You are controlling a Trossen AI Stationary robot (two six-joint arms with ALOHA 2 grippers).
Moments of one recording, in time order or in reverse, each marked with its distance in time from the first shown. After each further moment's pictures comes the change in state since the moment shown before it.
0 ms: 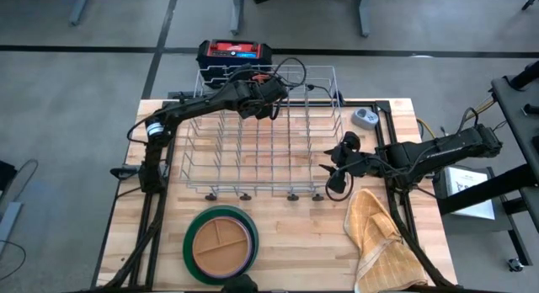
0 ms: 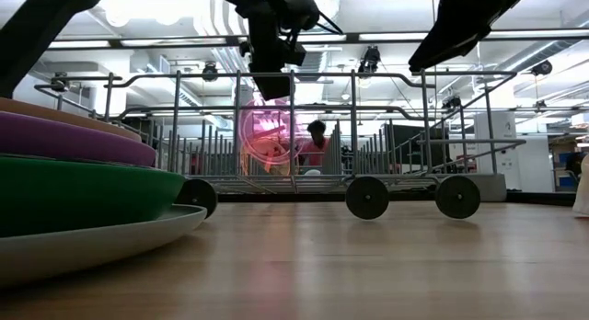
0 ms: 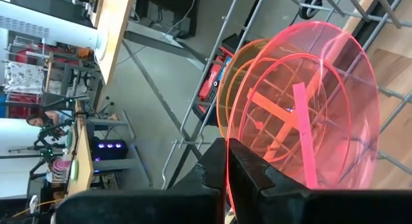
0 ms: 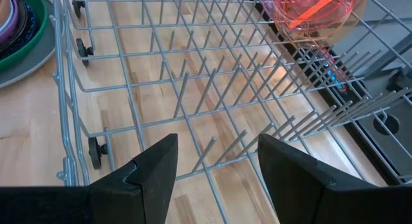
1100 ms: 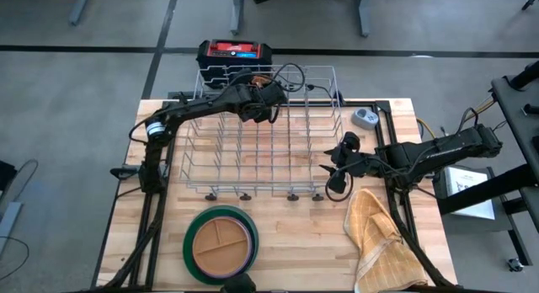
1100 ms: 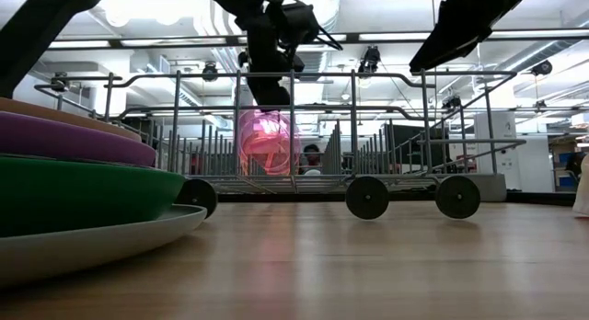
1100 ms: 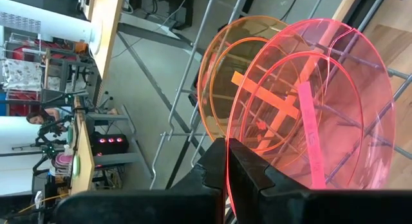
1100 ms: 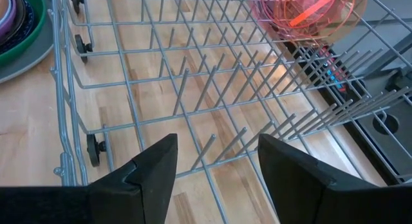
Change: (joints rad) left arm 0.005 0.000 -0.086 0.028 0.003 -0.008; right arm 0.000 0.000 -0.006 0.000 0.000 -0.005
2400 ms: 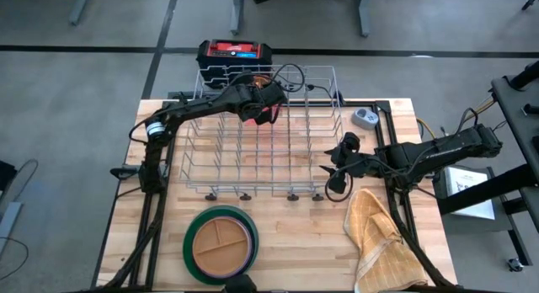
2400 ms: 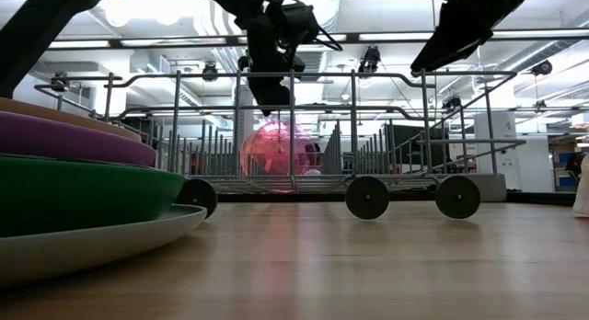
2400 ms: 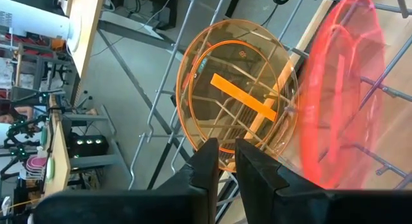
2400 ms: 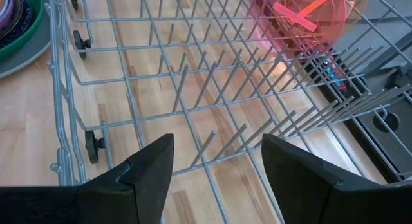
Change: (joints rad) left arm 0.000 0.000 0.000 -0.006 0.072 -0.045; right arm 0.000 0.000 -0.009 0.000 0.000 0.003
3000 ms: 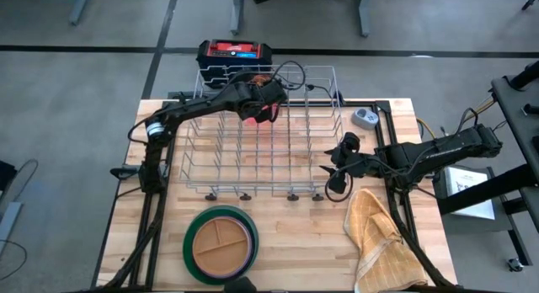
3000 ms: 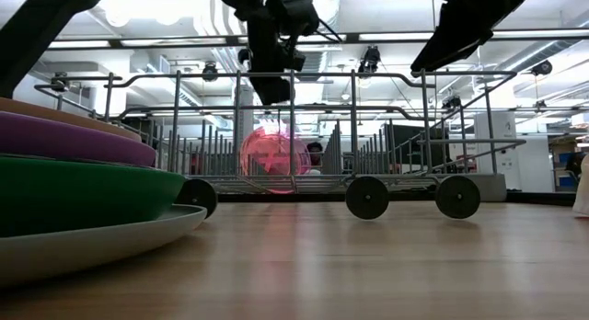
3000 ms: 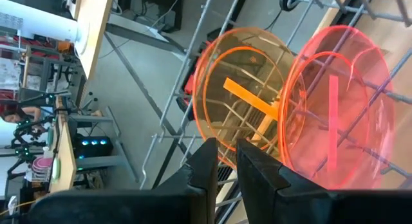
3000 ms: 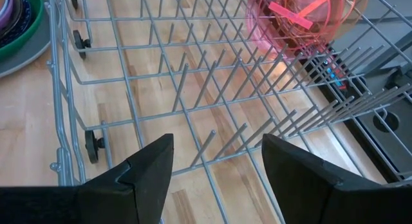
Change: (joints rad) left arm -0.012 0.000 0.078 -0.067 -0.019 0.000; right arm 0.000 0.000 0.000 -0.001 0.000 -0.001
